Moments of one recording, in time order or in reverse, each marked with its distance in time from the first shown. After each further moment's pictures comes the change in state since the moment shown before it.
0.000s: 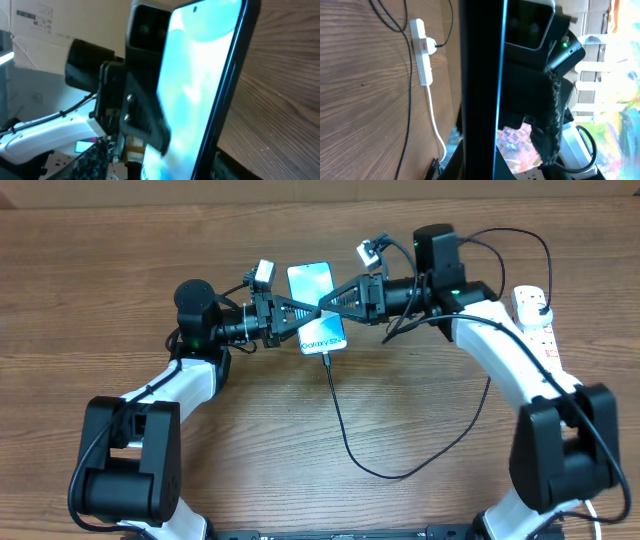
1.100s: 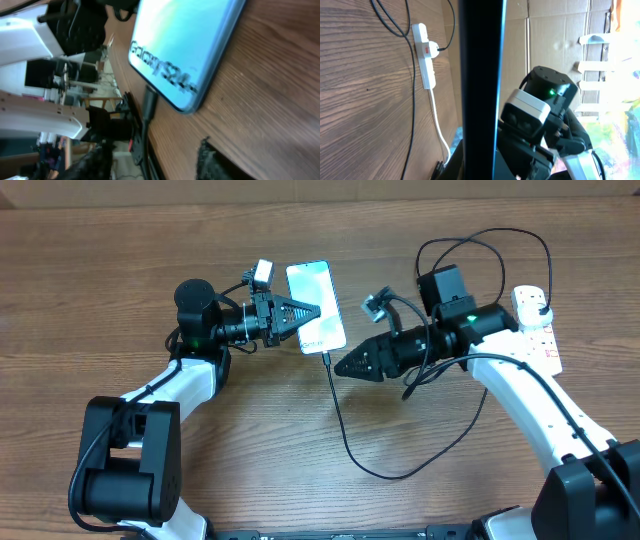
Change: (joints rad) left arm 0.001 0.000 0.000 -0.013 -0.017 0.038; right arm 0.057 -0.206 -0.126 -0.528 0.167 -0.546
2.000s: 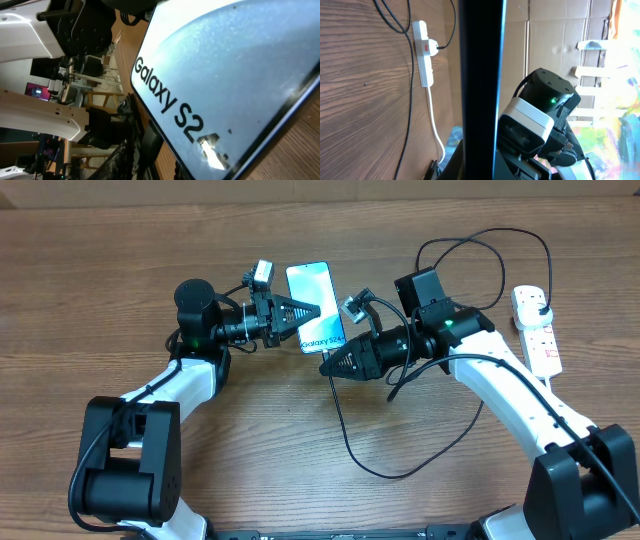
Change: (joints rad) left arm 0.000 0.000 0.000 0.000 -0.001 -0.051; right arm 0.058 0.047 -0.012 0.139 -0.023 0.050
